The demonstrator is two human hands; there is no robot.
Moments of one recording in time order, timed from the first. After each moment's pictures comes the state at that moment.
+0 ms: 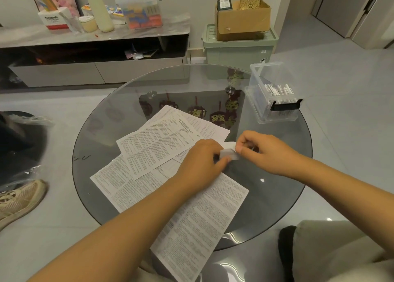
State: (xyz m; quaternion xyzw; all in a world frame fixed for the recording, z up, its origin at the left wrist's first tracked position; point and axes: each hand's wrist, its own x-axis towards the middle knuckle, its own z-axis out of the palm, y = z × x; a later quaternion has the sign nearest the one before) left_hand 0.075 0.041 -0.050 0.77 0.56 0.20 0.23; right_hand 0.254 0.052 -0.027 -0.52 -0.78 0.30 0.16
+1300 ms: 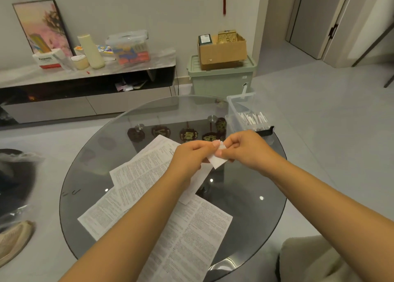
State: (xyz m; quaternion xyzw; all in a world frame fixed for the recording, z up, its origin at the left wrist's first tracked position) left_hand 0.096 0.071 0.011 0.52 0.57 0.36 0.52; right_hand 0.247 0.076 0.026 -0.60 -0.62 0.41 0.29
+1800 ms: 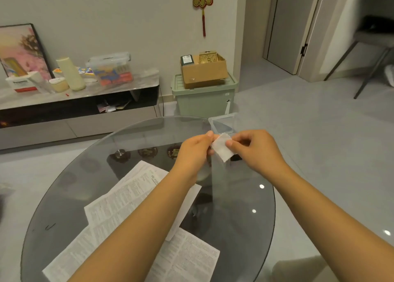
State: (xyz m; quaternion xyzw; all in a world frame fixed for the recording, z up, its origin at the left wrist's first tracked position) left_hand 0.149 0.126 0.035 0.53 0.54 0.39 0.52; right_hand 0.292 0.101 0.040 -0.65 -0.60 0.23 0.41
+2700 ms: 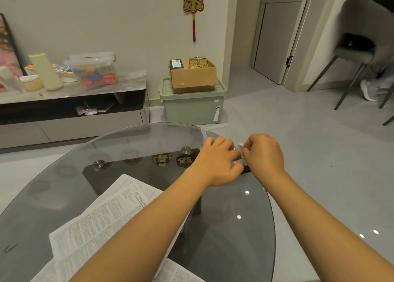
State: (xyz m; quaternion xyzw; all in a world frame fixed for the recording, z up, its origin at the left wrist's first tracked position) left_hand 0.195 0.192 -0.005 0.93 0.35 0.13 0.00; right_hand 0.324 0.159 0.010 -0.78 -0.57 0.00 0.28
